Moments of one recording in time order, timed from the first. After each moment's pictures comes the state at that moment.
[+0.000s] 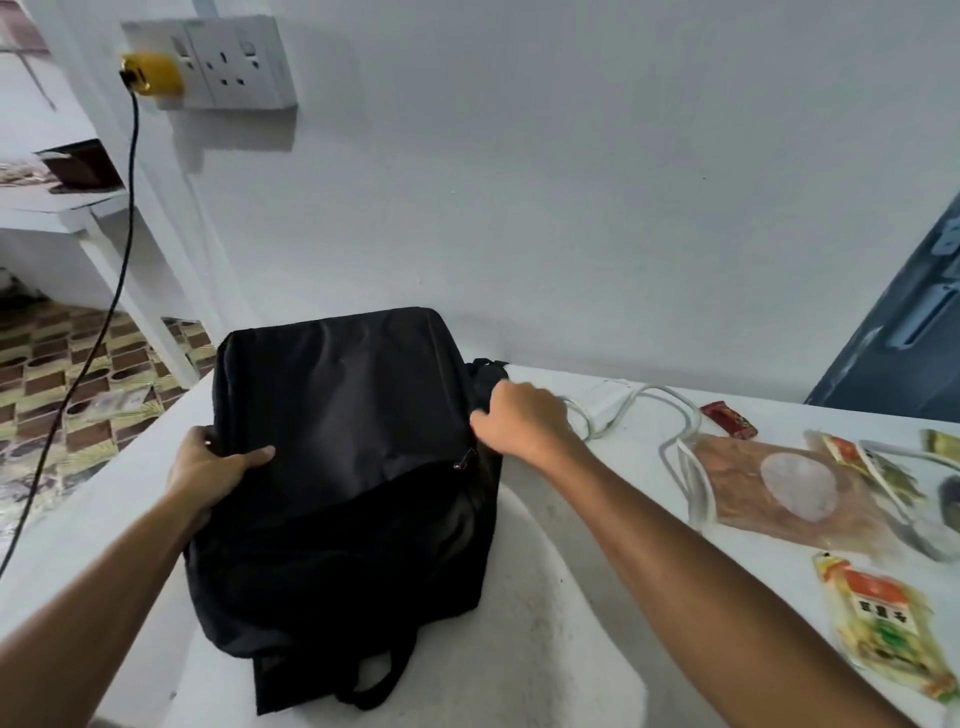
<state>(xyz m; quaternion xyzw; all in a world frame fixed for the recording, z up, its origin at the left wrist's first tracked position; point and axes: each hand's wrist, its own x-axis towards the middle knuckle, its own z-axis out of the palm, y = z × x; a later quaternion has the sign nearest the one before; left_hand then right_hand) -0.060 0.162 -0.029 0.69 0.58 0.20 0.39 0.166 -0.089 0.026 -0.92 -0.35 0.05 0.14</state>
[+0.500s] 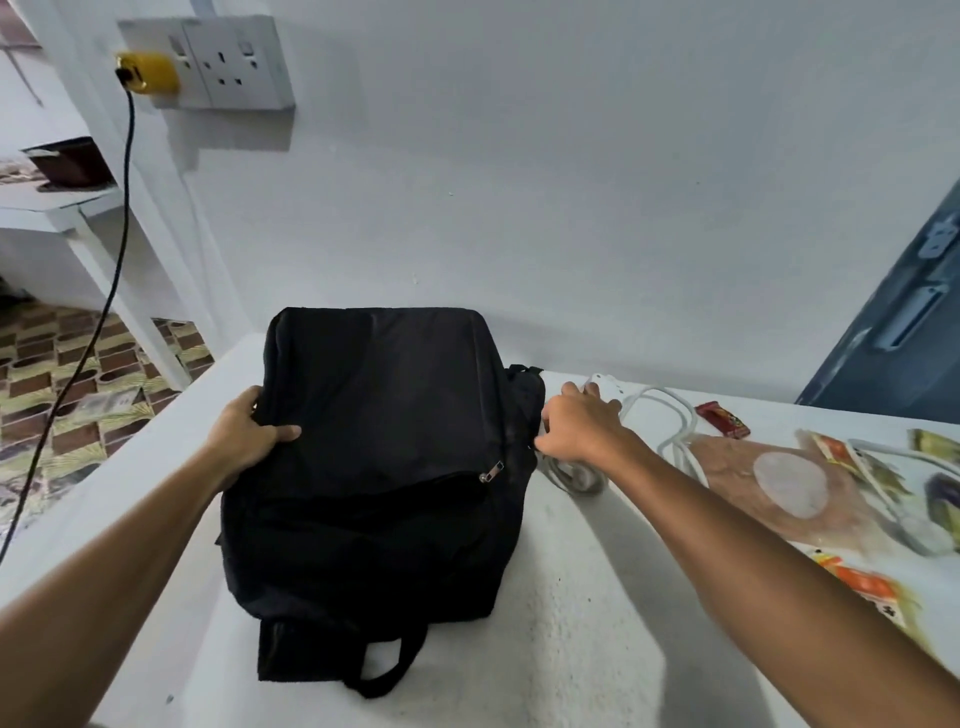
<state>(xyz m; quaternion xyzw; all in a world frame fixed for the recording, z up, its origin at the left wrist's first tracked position) -0.022 0.155 -0.005 0.76 0.46 0.18 0.43 0.215 -0.133 0.003 -0.93 -0.34 0.10 0.00</state>
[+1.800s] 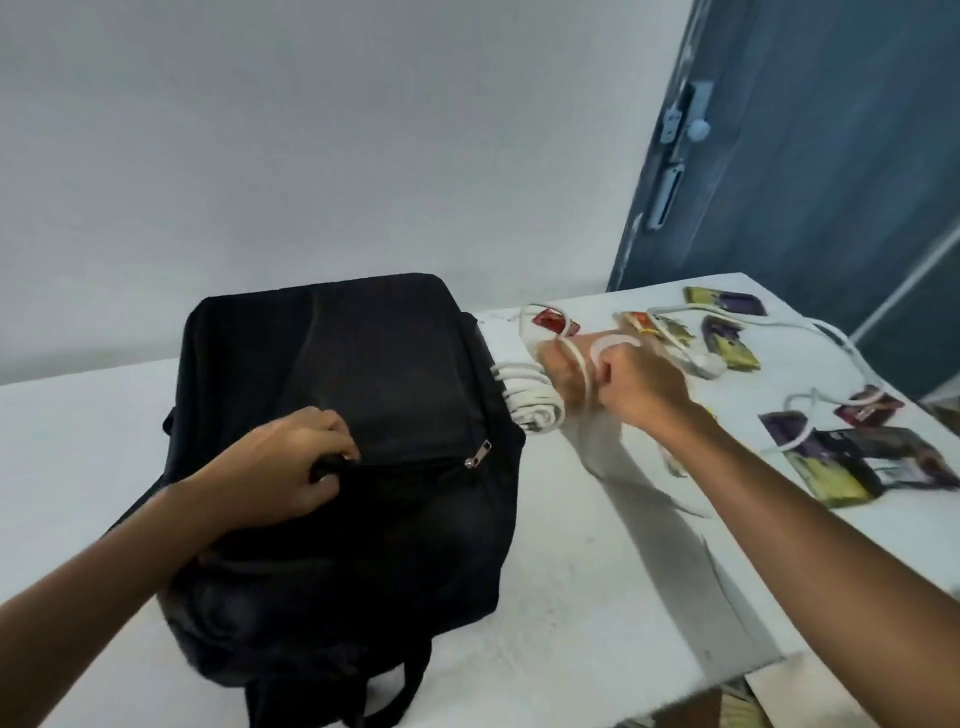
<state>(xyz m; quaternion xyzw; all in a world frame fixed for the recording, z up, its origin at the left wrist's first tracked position) 0.065 0.039 -0.004 0.97 -0.21 0.04 0.13 0.207 -0.317 0.004 -0.99 -0.07 -0.04 0.11</state>
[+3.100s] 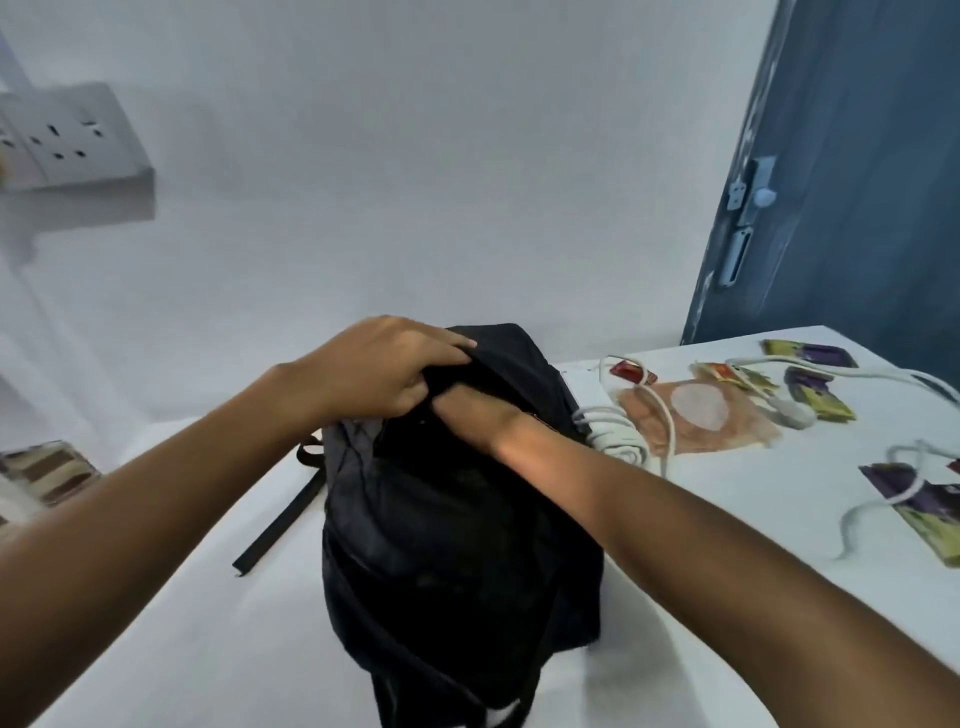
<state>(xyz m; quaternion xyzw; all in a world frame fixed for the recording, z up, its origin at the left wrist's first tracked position) 0.073 0.024 0.140 0.96 -0.26 0.11 -0.02 0.143 -0.088 0.048 -0.87 -0.43 0.03 0.24</state>
